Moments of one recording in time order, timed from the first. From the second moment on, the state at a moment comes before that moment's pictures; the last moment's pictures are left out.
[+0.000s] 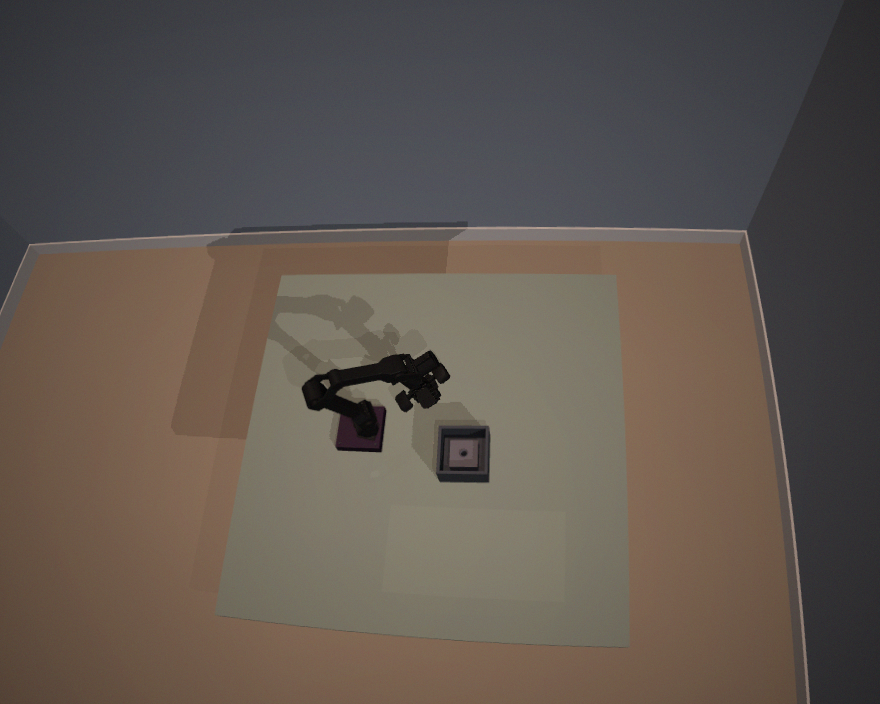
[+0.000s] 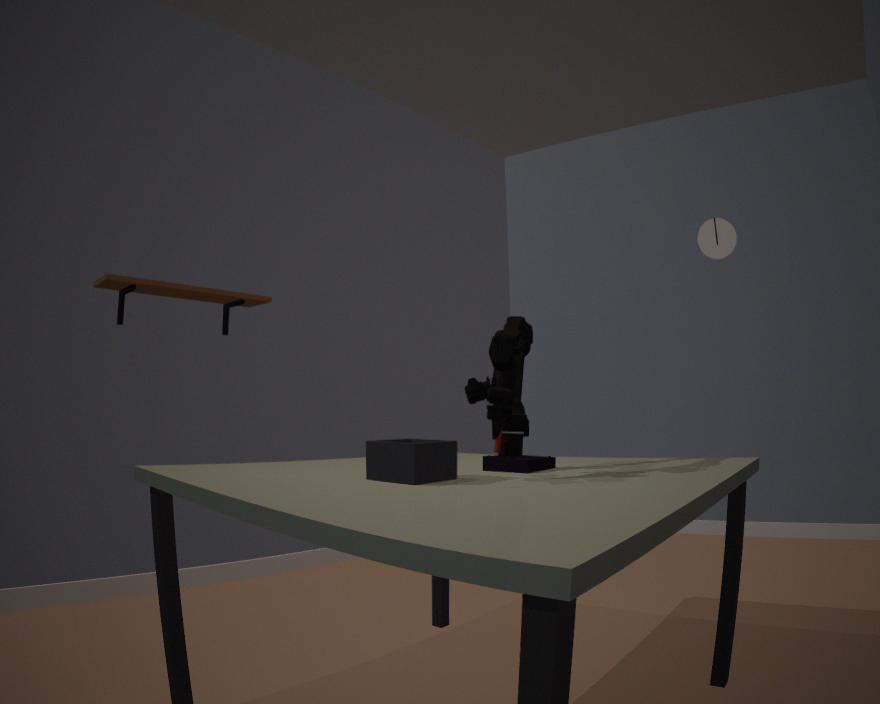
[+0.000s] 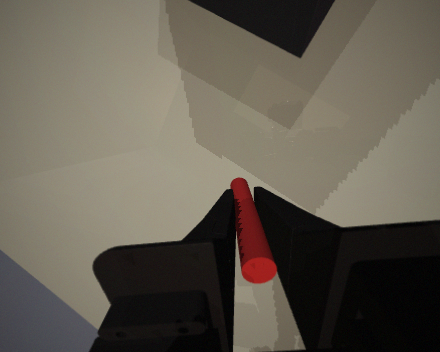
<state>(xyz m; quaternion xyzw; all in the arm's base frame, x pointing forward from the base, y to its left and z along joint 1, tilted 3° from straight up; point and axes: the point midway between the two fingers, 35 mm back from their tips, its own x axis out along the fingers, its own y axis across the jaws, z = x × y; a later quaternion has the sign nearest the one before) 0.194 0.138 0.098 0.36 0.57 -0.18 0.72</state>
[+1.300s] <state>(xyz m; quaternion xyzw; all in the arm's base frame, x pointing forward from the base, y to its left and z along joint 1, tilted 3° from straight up) 0.302 0.014 0.128 0.39 0.48 -0.32 0.72</state>
